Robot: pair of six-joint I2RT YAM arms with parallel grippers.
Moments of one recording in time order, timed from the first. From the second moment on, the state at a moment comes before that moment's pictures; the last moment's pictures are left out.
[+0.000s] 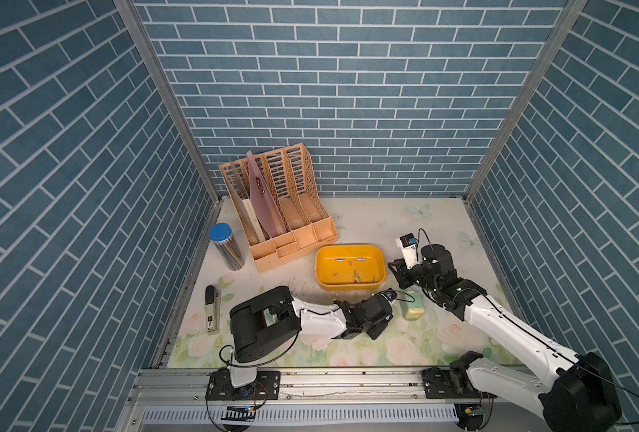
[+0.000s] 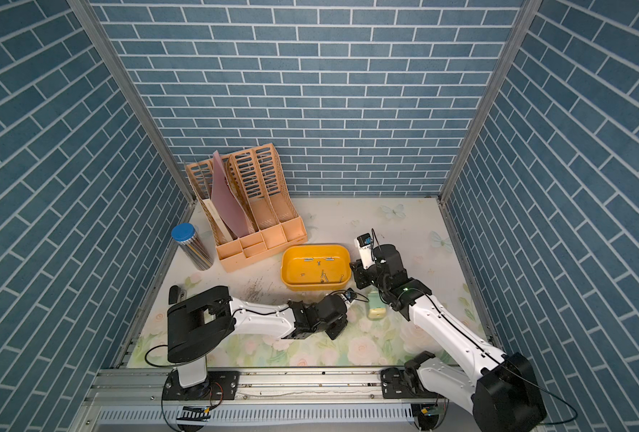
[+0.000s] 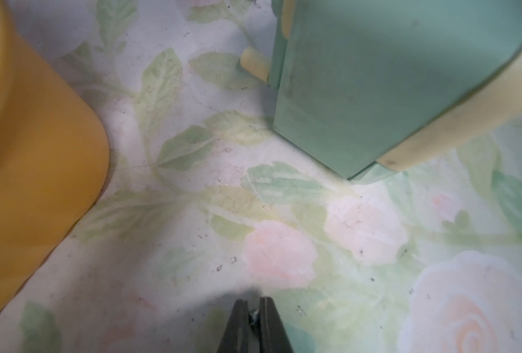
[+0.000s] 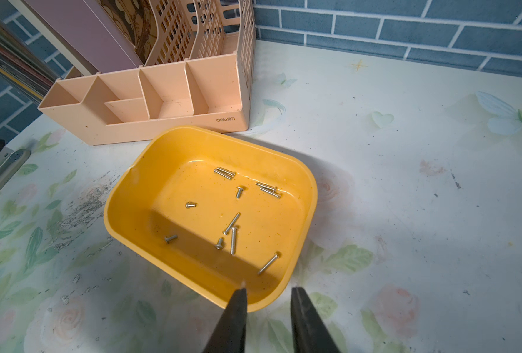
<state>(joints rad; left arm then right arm) -1.20 1.87 0.97 0.01 -0.16 -0.25 0.53 1.07 0.68 -0.20 -0.12 0.10</state>
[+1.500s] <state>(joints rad) -0.76 1.71 1.03 -0.12 -0.16 -0.15 0.53 1.05 0.67 -0.17 -0.15 0.11</state>
